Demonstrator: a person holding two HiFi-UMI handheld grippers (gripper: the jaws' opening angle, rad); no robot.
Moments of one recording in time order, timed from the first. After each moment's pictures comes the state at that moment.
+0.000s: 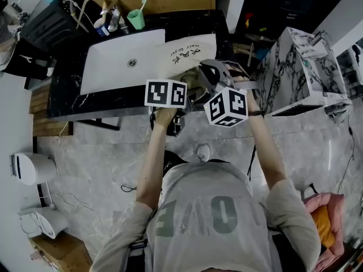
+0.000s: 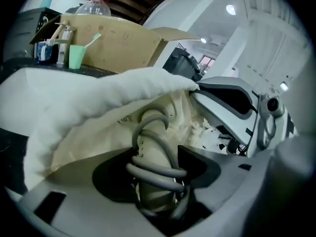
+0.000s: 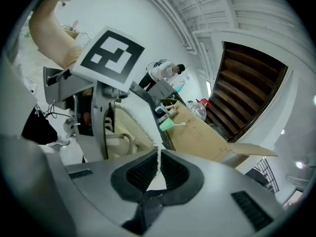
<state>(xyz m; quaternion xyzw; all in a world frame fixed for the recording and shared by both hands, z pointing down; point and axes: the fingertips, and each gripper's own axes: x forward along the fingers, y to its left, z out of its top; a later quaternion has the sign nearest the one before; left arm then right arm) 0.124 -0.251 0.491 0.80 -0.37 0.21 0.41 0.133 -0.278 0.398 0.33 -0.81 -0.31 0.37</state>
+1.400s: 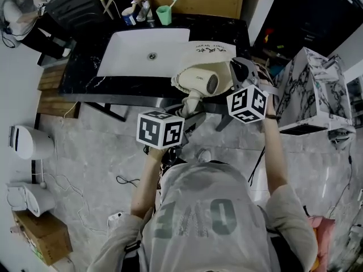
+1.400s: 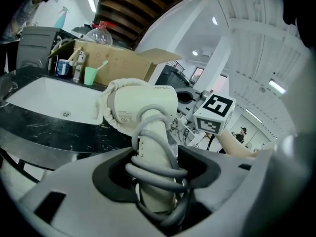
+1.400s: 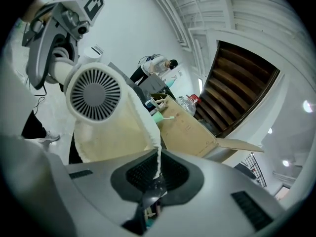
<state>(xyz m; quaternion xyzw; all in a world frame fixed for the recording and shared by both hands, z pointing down) 0.089 -0.149 0.440 0.83 -0.40 0.15 0.36 0.167 -0.298 0.384 0.39 -0.78 -0.32 0.38</state>
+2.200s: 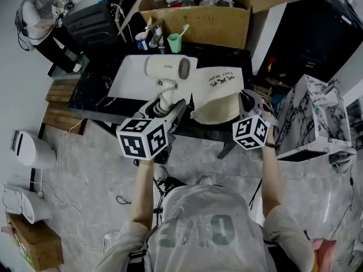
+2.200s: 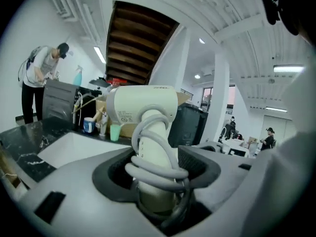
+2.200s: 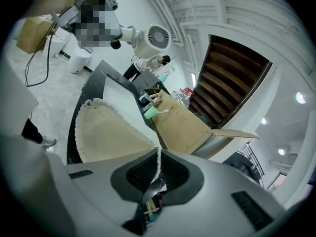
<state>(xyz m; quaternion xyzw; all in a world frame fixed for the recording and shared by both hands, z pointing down) -0.005 -0.205 0.328 0.80 -0.56 0.05 0.19 0.188 -0.301 0.396 0.43 -0.77 -0.29 0.38</state>
